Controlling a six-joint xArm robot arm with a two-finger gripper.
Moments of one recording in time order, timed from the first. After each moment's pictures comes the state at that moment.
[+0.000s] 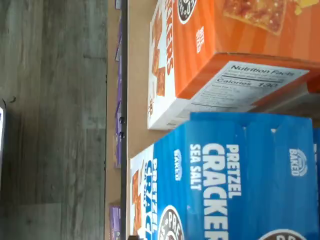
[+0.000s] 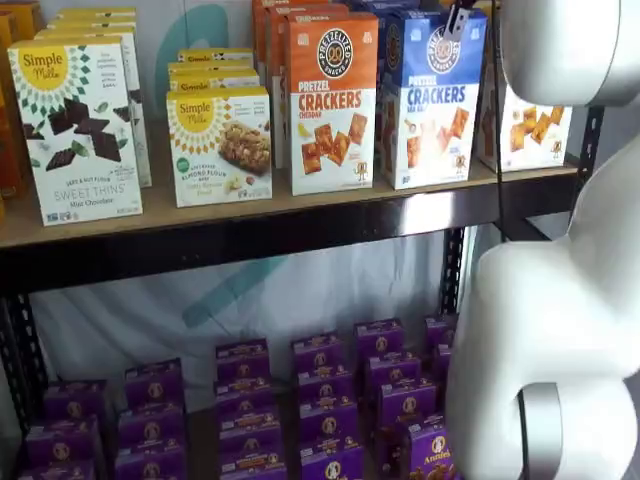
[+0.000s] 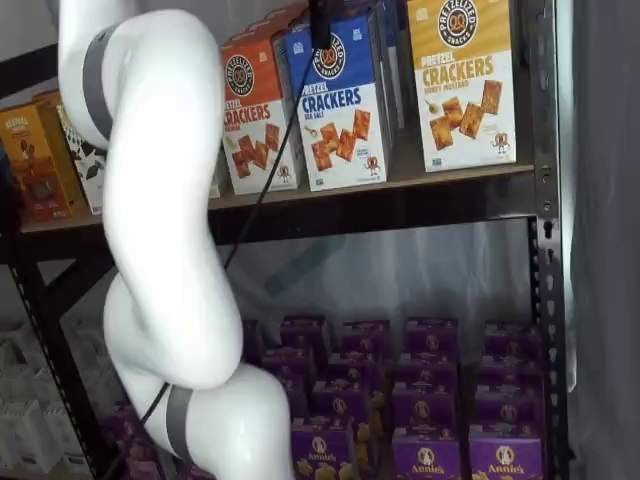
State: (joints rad) arm -0.29 -0.16 -1.79 0.27 1.78 -1.76
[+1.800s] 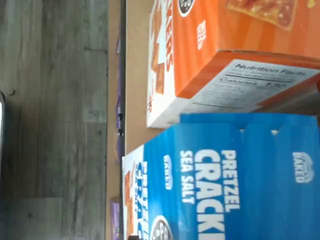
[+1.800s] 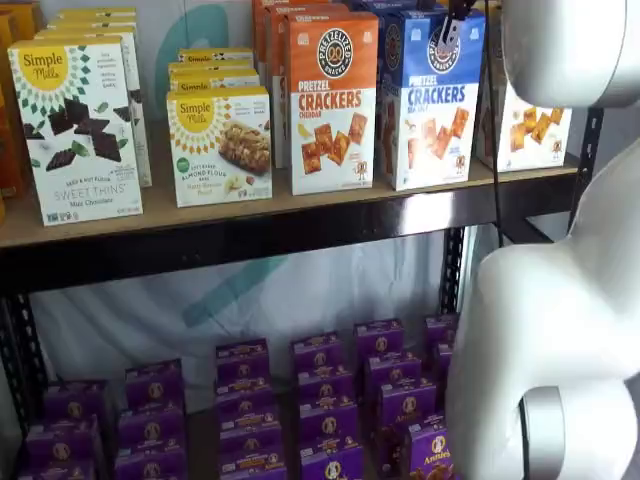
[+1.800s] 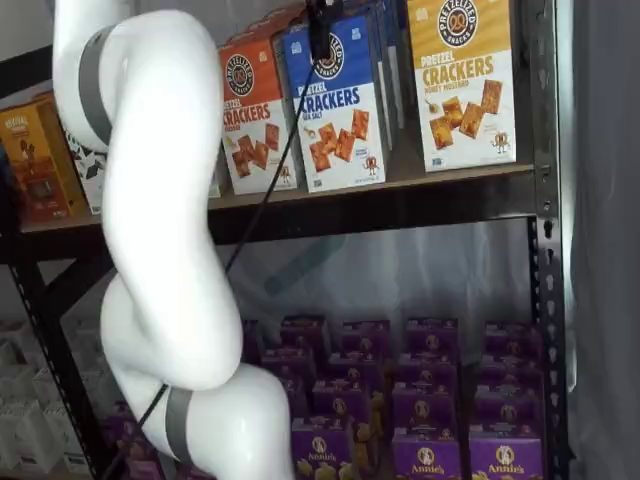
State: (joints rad) arm -0.25 -0.17 -1.75 0.24 1.74 -1.74
